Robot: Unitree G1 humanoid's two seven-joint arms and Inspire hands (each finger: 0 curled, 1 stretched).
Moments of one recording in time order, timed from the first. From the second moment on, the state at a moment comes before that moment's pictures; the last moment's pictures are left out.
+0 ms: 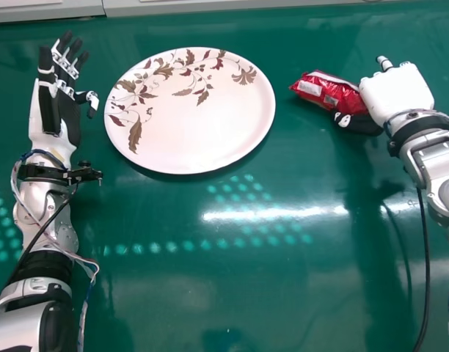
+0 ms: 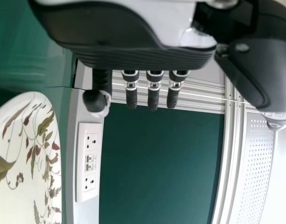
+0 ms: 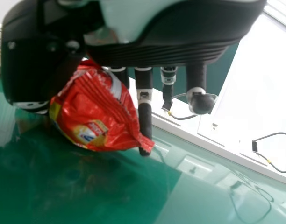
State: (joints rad) left arm -0.62 0.28 0.37 0.87 -0.30 -0.68 -0.41; right arm -0.72 -0.81 0.45 0.49 -1.15 0.05 -0.03
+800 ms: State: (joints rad) left arm -0.62 0.28 0.37 0.87 -0.30 -0.68 -0.40; right arm -0.60 -0.80 0.24 0.15 -0.98 0.10 0.05
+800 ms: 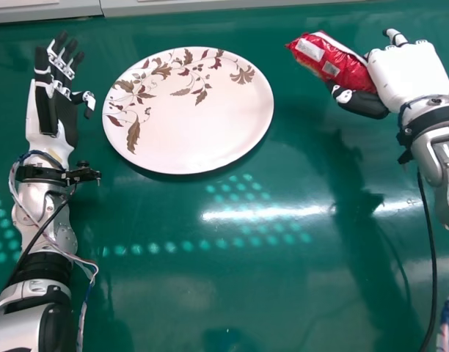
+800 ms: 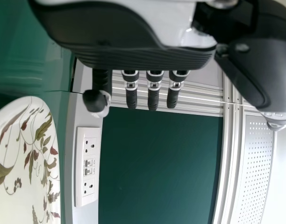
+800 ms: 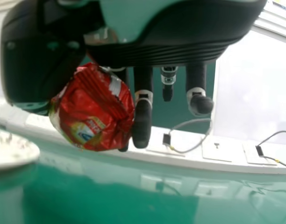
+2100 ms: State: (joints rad) left arm -0.64 0.28 0.37 0.86 -0.28 -0.65 -0.40; right arm -1.19 -0.39 0.58 0.75 -1.13 -0.15 -0.08
